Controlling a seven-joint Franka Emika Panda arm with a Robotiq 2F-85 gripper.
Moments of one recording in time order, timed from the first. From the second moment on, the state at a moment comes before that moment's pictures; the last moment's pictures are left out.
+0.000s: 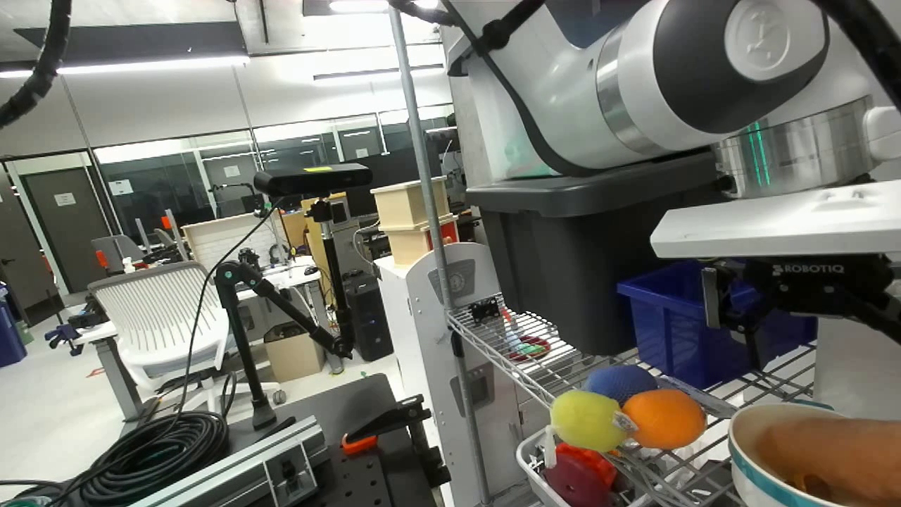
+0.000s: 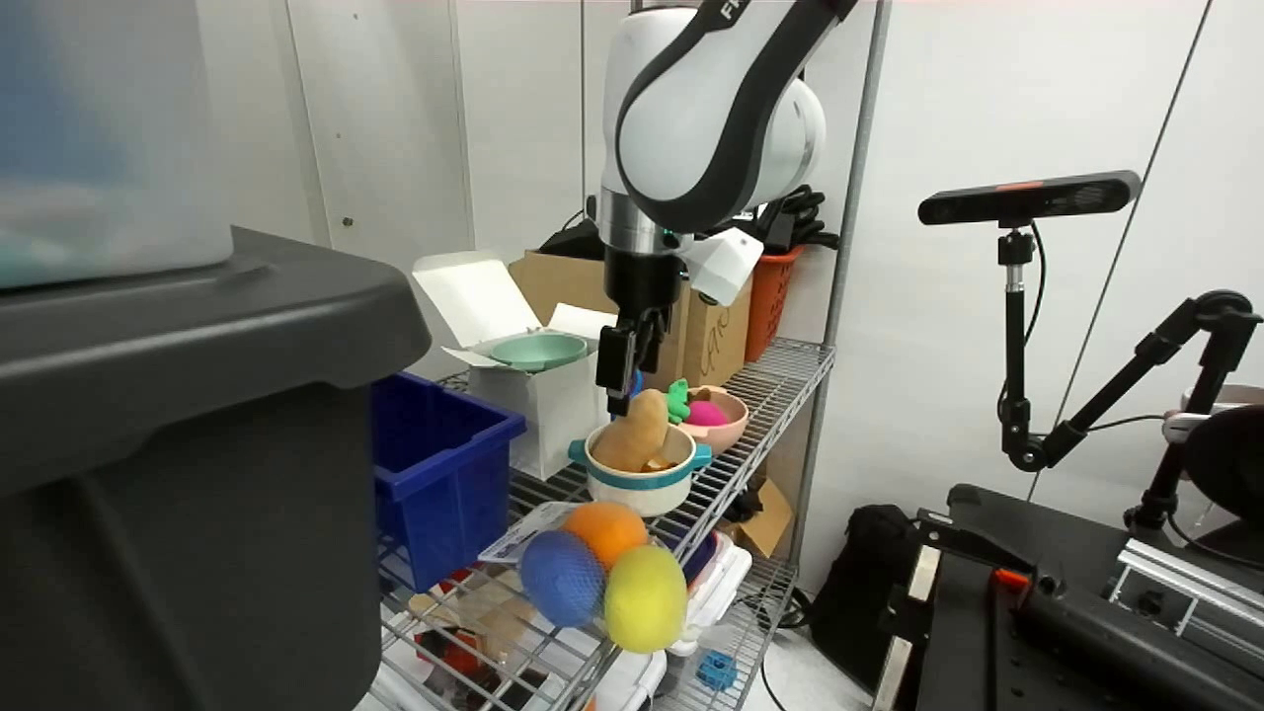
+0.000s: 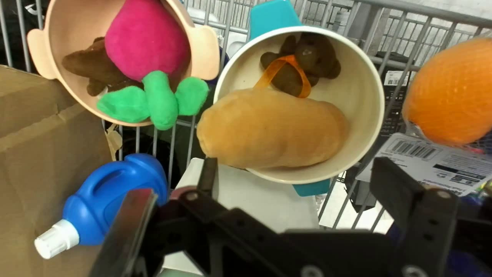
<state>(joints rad) -0.08 0.60 -0.05 -1.90 -0.16 2.64 -0.28</state>
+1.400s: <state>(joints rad) -0.09 0.67 -0.07 -1.86 -0.15 2.64 -0.20</state>
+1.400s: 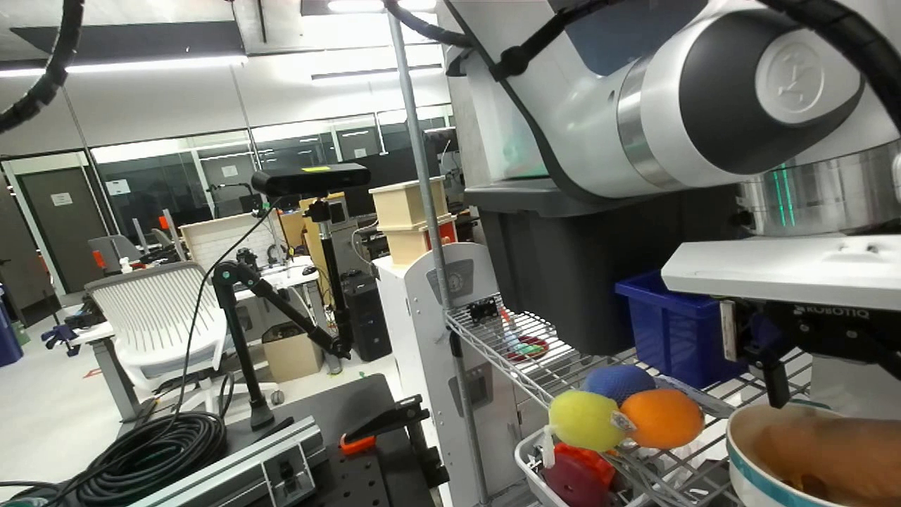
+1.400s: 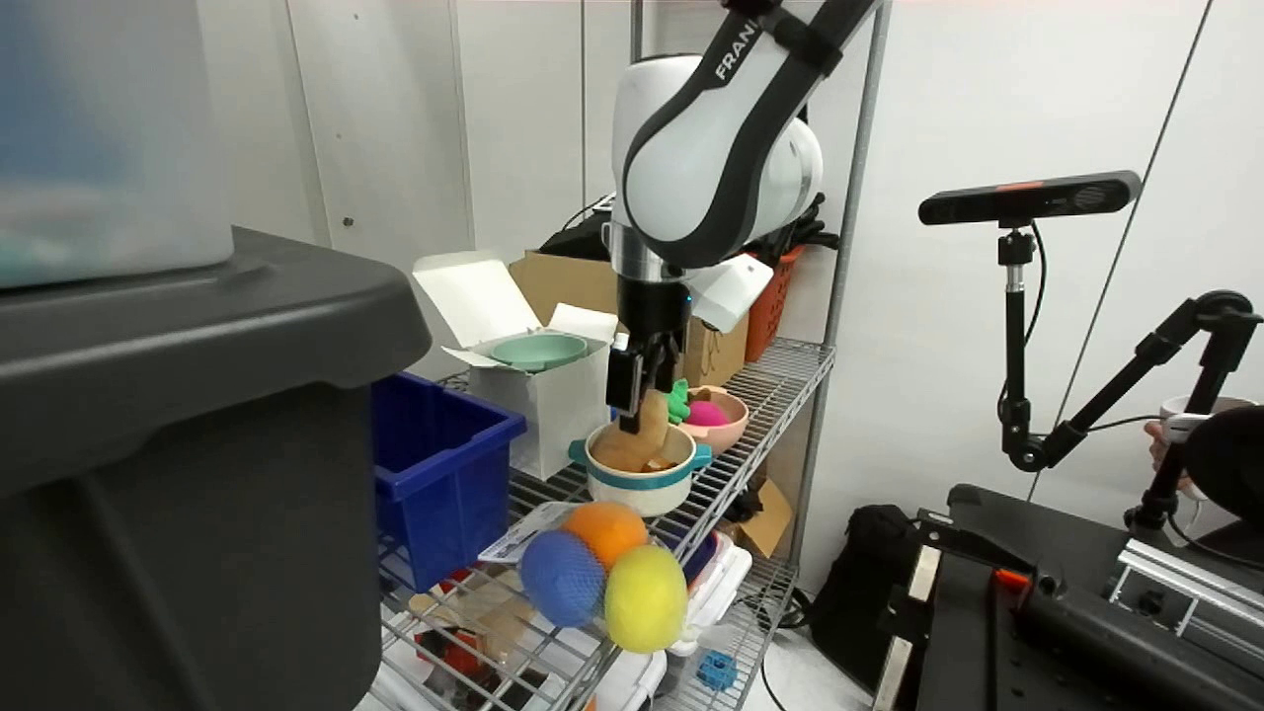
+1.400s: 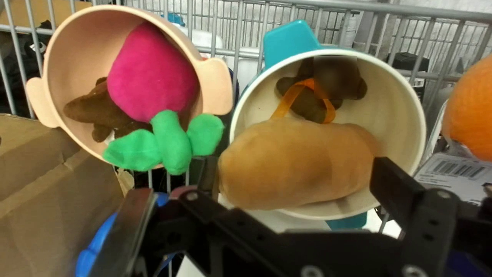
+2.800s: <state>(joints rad) -0.08 0.70 -0.06 -1.82 -0.15 2.64 -0.20</state>
